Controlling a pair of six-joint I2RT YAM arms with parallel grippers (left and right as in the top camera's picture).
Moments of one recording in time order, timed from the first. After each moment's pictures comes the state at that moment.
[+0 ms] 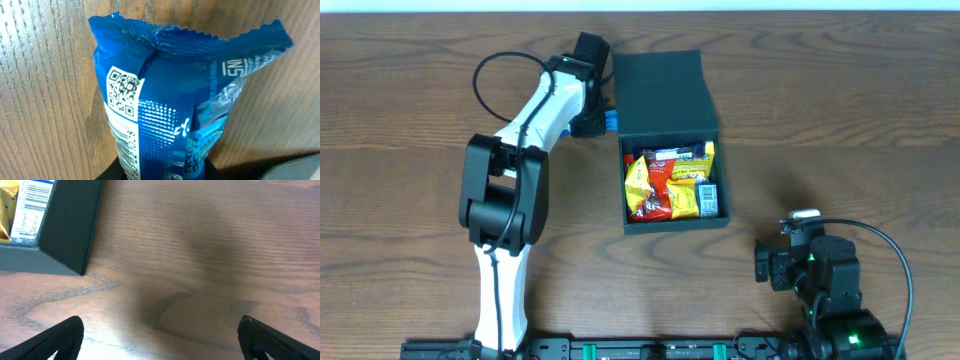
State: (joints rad) left arm -0.30 2.25 1.78 -0.88 -0.01 -1.95; right arm 0.13 0.41 0.30 -0.69 0.05 -0.02
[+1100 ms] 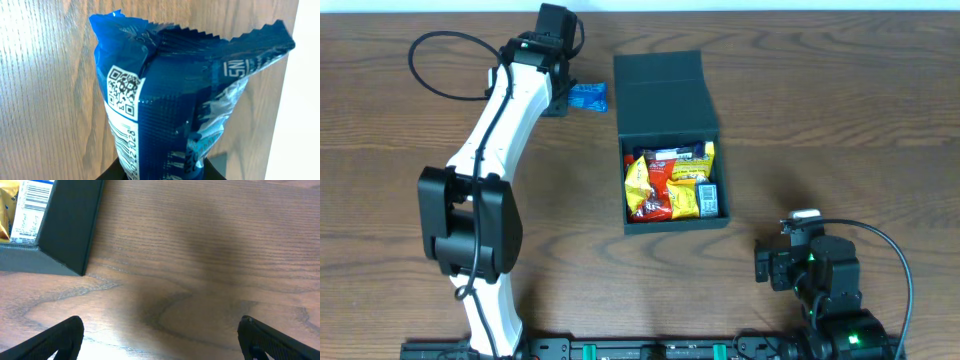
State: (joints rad) left arm -0.22 2.04 1.78 -0.95 -0.24 -1.77; right arm 0.13 0.41 0.30 -0.69 0.05 -0.02
